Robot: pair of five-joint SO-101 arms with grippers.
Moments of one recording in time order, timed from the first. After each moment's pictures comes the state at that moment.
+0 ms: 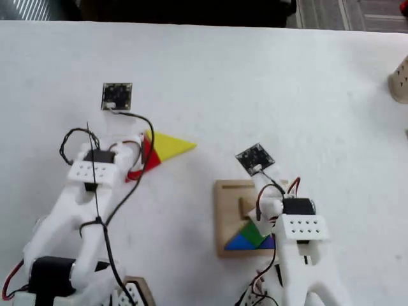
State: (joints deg) left arm -0.3 -17.8 51.1 33.8 5.1; right arm -4.4 -46.8 72.6 57.0 33.2
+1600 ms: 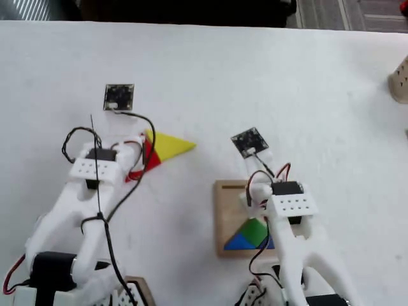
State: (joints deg) left arm -0.2 -15.3 50.3 33.8 5.1; right arm -9.1 -31.9 65.4 47.5 23.6
